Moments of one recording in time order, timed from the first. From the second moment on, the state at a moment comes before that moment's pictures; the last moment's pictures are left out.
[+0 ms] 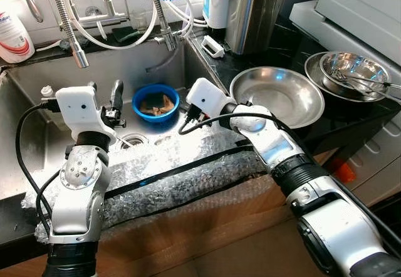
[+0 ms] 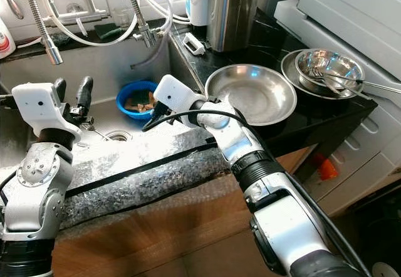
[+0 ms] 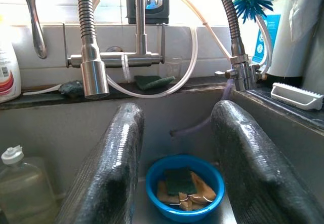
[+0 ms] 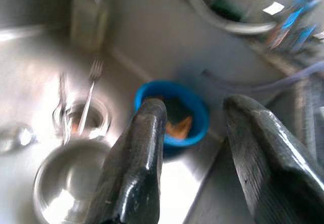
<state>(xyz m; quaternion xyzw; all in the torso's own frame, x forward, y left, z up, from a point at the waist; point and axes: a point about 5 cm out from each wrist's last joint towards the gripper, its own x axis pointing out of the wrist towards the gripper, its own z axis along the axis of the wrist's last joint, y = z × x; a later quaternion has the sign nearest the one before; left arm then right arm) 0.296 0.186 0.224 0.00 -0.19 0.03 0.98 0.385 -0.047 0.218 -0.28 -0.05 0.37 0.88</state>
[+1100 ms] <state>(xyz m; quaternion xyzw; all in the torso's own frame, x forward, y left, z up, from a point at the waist) 0.296 0.186 0.220 0.03 -0.18 0.02 0.98 0.294 -0.196 0.221 0.02 -0.13 -0.07 0.99</state>
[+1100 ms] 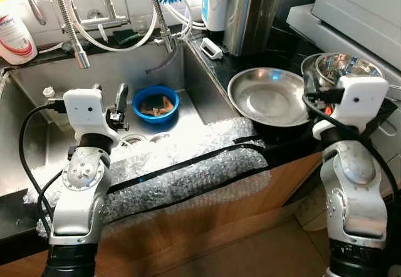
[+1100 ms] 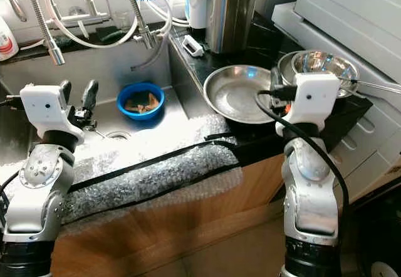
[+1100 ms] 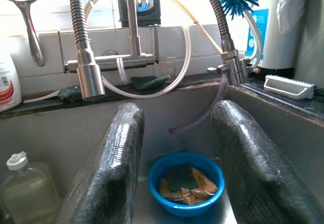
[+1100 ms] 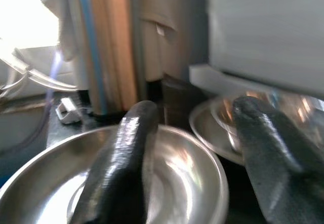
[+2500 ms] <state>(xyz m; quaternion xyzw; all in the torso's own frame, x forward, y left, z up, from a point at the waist) 0.296 0.179 0.219 0.04 -0.18 0.00 0.98 0.319 -0.212 0.190 0.21 0.02 -0.13 0.97</state>
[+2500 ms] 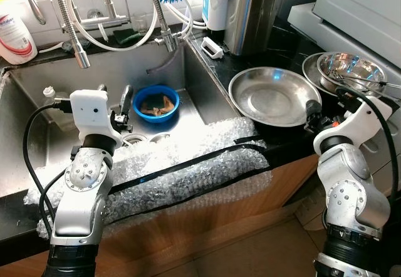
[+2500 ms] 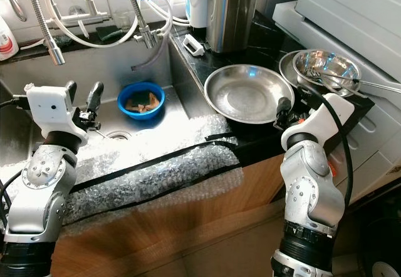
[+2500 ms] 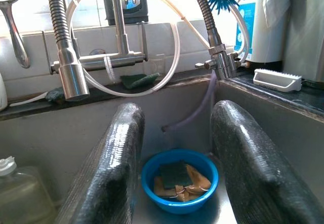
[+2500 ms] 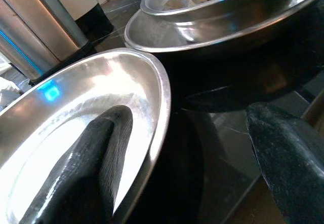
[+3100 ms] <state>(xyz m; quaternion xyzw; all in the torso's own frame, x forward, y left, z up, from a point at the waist) 0.296 0.179 0.219 0.04 -0.18 0.00 0.98 0.329 -0.211 0.198 0.21 0.02 -0.12 0.97</state>
